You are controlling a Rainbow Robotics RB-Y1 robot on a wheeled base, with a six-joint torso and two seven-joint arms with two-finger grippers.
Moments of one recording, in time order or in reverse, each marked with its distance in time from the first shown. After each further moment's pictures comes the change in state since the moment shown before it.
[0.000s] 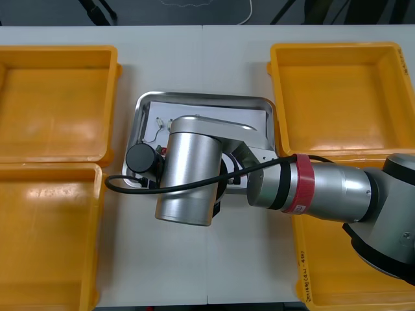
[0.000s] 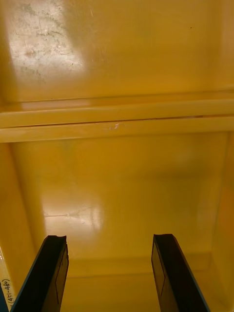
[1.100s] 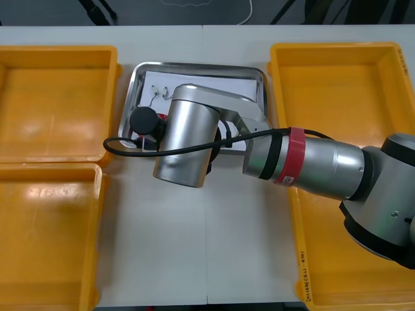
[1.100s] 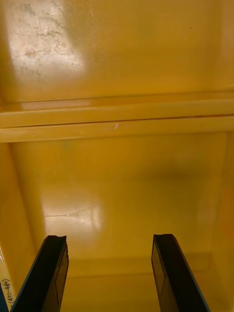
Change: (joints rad) right arm -0.098 0.014 -0.033 0.204 0.090 -0.218 0.089; left arm 0.000 0.000 0.000 0.000 0.000 0.000 0.000
